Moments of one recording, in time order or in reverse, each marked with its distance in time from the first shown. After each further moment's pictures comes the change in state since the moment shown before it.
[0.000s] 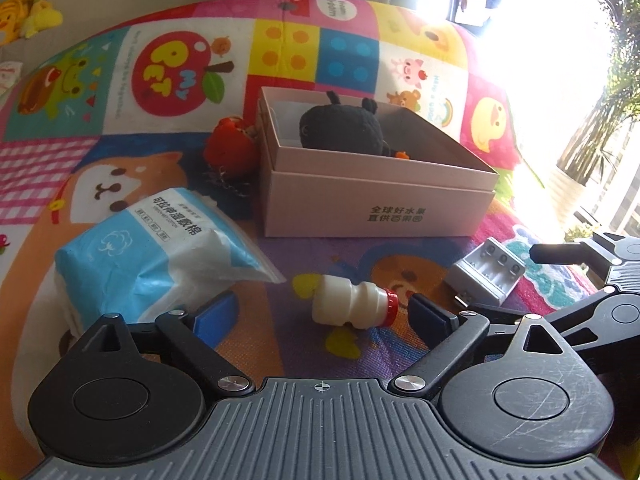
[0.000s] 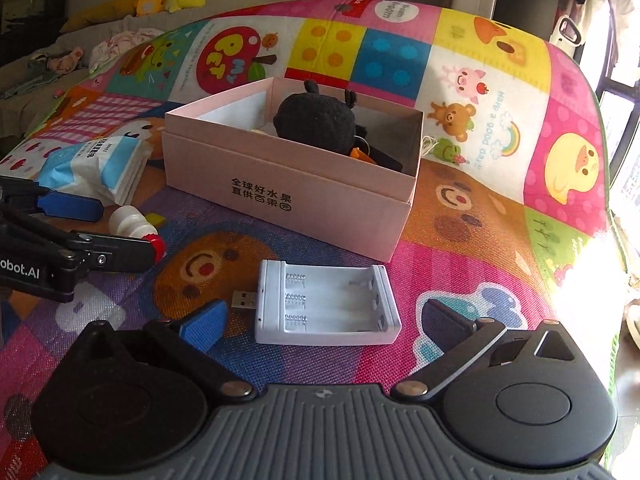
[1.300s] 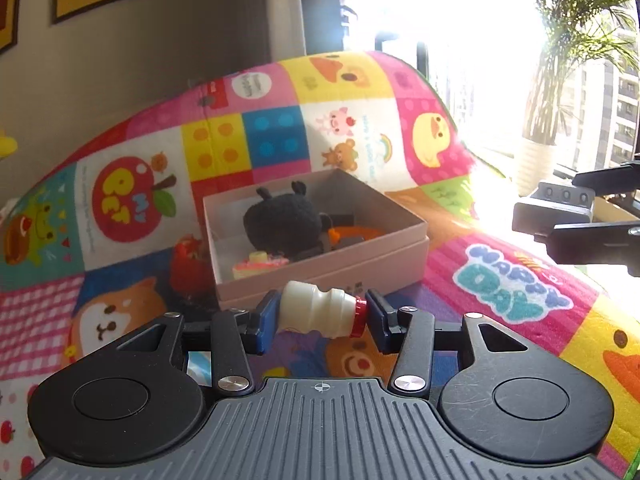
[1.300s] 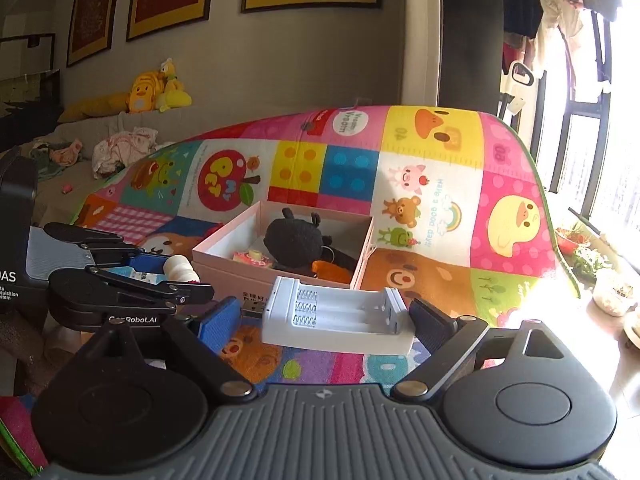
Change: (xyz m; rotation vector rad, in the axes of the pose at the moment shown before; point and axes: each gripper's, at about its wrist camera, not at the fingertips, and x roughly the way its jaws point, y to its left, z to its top) left arm -0.037 -0.058 0.051 0.306 -0.139 0.004; right arm -0.143 -0.023 0.014 0.105 -0.286 -0.026
